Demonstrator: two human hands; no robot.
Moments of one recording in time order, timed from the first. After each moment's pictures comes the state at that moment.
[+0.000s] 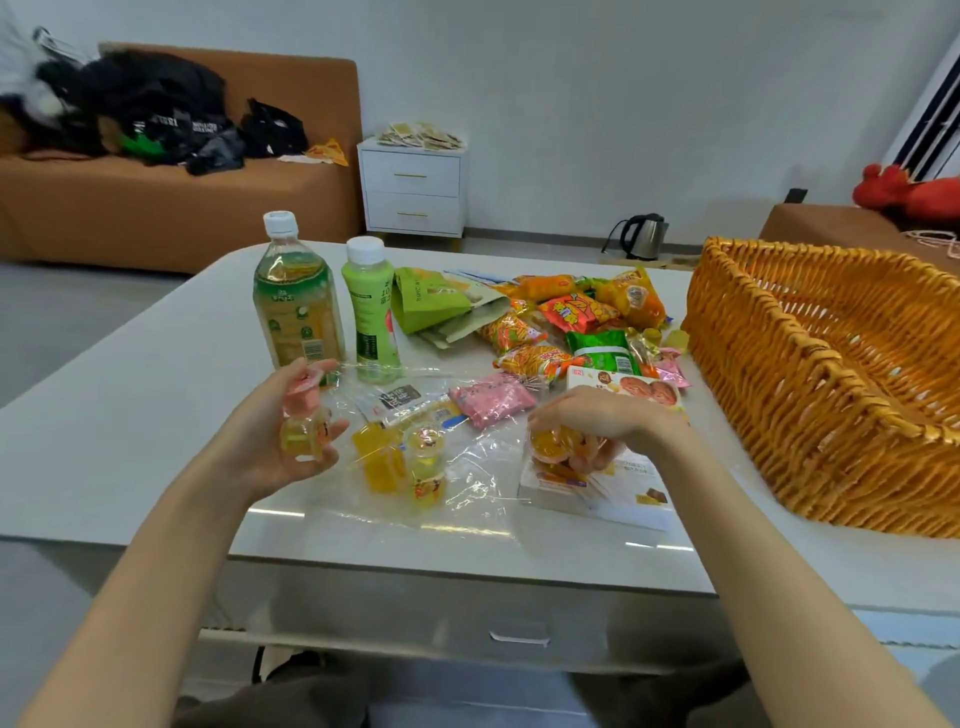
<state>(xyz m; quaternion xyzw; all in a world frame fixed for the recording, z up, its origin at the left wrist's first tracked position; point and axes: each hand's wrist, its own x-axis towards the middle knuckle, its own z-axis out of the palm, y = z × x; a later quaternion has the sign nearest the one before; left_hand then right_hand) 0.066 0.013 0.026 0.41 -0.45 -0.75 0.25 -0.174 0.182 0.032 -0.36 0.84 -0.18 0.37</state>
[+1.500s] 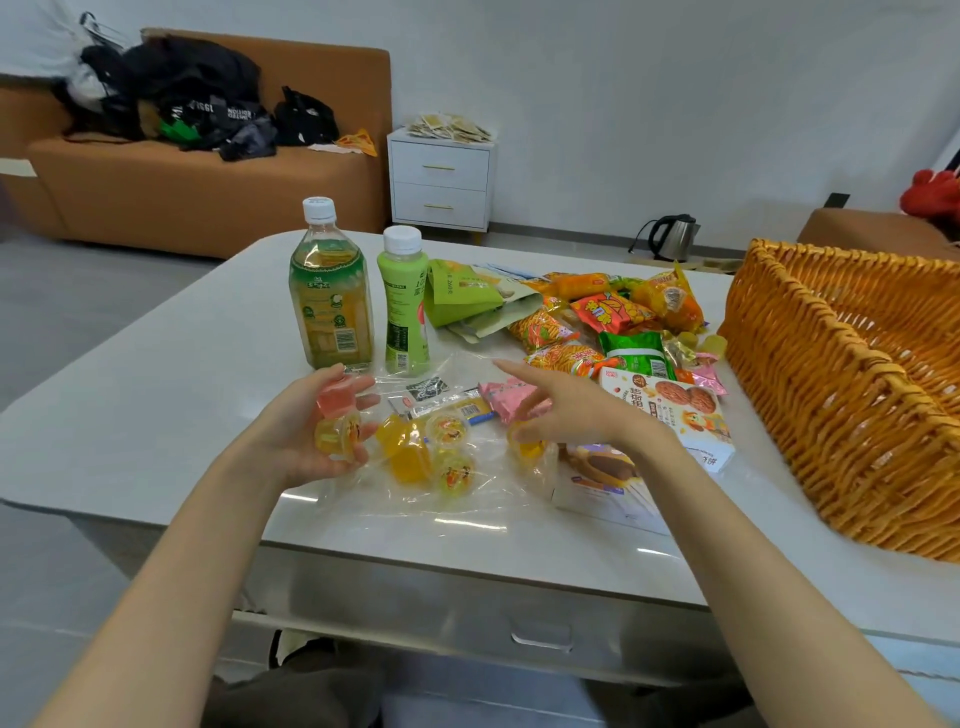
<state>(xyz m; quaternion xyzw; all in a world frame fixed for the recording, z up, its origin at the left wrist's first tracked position) 0.065 -0.005 0.007 0.44 -0.39 -0.79 0.19 -0.156 0.141 0.014 -0.52 0.80 -0.17 0.24</state>
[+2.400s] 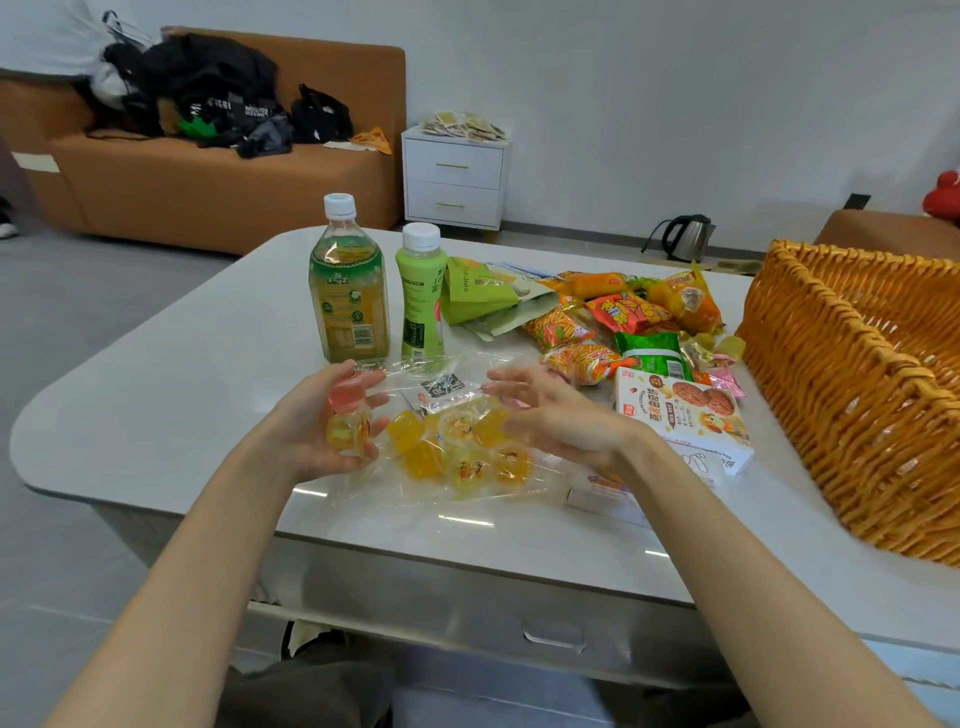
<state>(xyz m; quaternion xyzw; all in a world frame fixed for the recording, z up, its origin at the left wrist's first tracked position) 0.070 -0.006 0.008 0.45 -0.38 -0.78 0.20 -0.135 0.129 -0.007 -0.42 0.63 -0.46 0.46</state>
